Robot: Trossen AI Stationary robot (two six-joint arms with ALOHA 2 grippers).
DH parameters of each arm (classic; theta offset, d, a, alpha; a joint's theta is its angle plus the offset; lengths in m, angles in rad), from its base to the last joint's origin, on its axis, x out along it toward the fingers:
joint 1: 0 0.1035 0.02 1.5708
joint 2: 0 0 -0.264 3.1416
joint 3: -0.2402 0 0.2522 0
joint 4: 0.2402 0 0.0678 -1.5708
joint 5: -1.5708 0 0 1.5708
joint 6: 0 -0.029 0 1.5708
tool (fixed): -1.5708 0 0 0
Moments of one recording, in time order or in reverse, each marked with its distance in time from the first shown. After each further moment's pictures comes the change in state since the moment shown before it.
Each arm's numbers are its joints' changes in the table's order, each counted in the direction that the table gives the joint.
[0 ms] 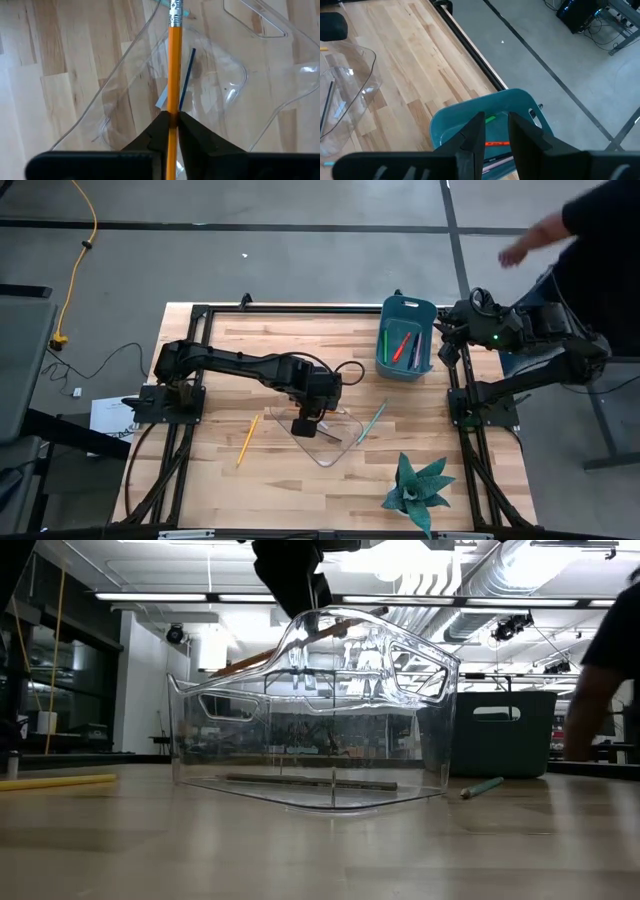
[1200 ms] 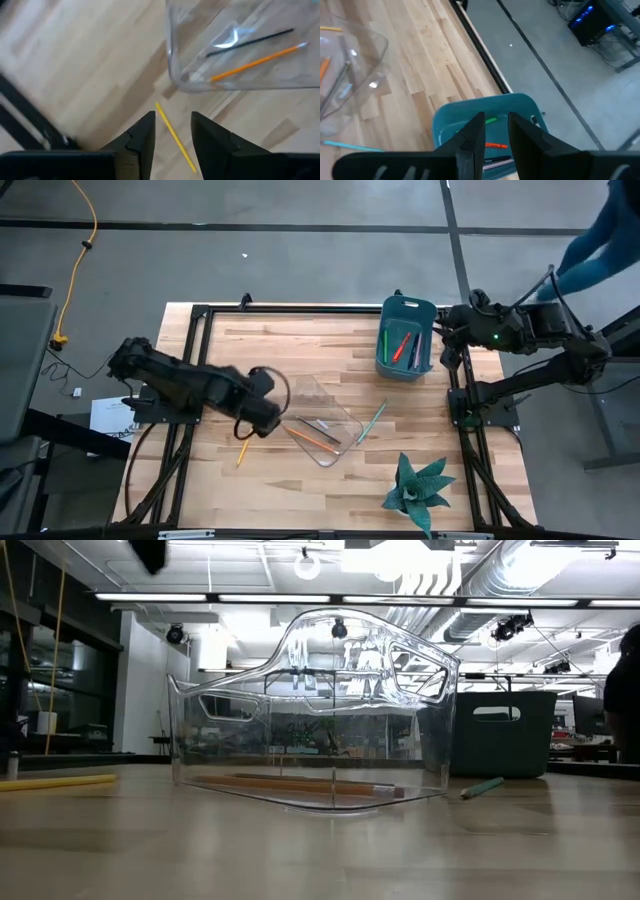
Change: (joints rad) left arm -0.255 0.315 0.086 0.526 -0.349 1.156; right arm 0.000 0.000 0.000 -0.015 -0.053 0.132
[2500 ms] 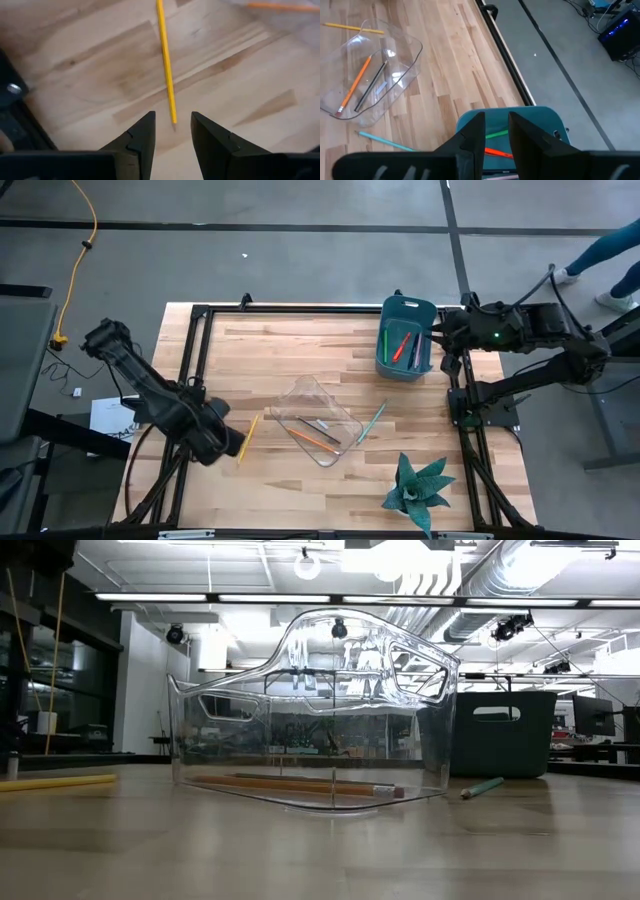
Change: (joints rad) left arm -0.398 0.378 0.717 -0.449 0.110 0.800; right arm 0.000 -0.005 0.000 -0.060 -0.135 0.076
